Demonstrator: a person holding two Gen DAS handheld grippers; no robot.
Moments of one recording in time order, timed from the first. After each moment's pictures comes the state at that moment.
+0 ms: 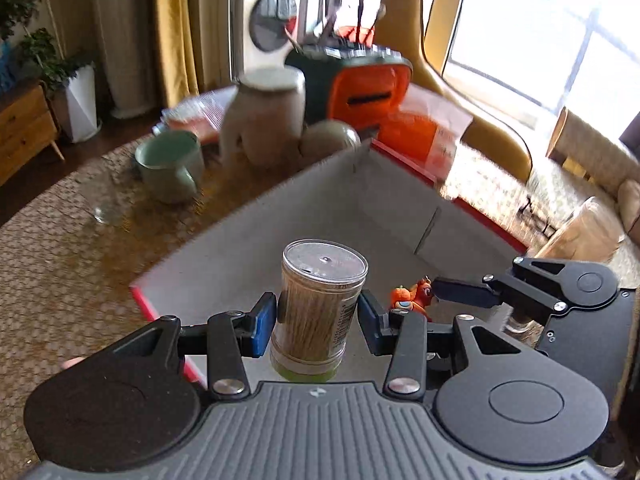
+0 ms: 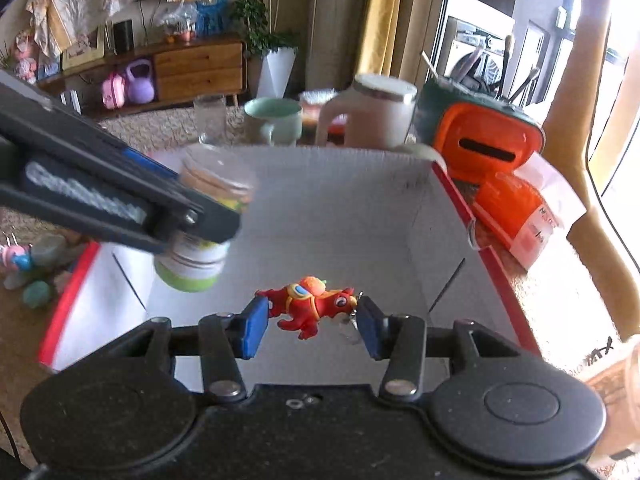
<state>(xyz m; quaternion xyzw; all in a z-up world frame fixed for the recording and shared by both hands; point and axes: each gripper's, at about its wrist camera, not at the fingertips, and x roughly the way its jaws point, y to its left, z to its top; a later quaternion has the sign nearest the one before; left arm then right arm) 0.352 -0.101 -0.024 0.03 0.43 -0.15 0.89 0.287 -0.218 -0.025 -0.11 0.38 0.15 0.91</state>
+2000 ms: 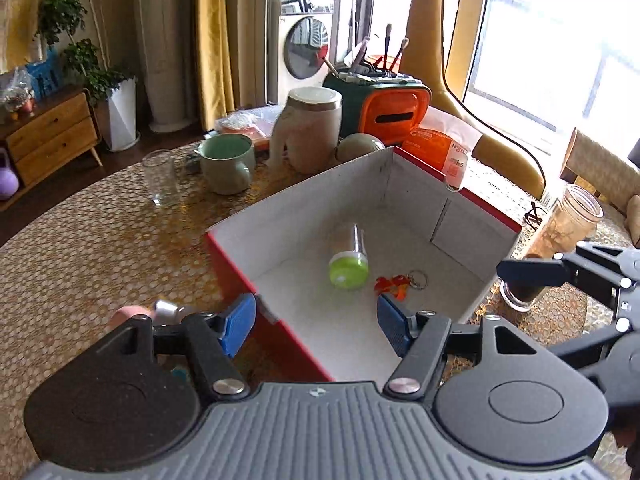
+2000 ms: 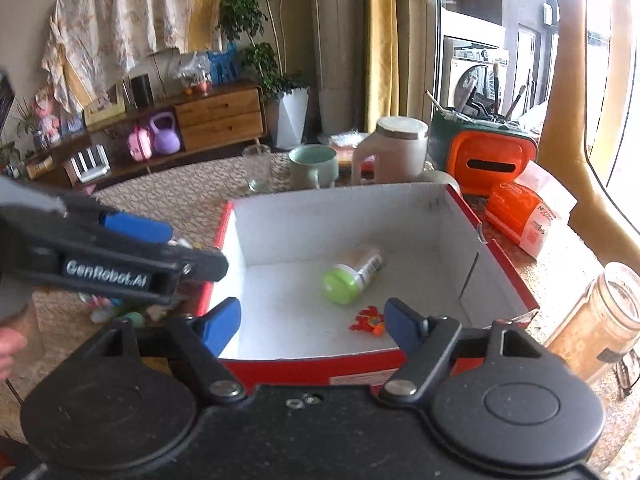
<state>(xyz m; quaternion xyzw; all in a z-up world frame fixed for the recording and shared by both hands) 0.261 -0.057 0.001 0.02 0.38 -0.10 0.92 0.207 -0.209 0.034 -0.02 0.34 0.18 0.92</state>
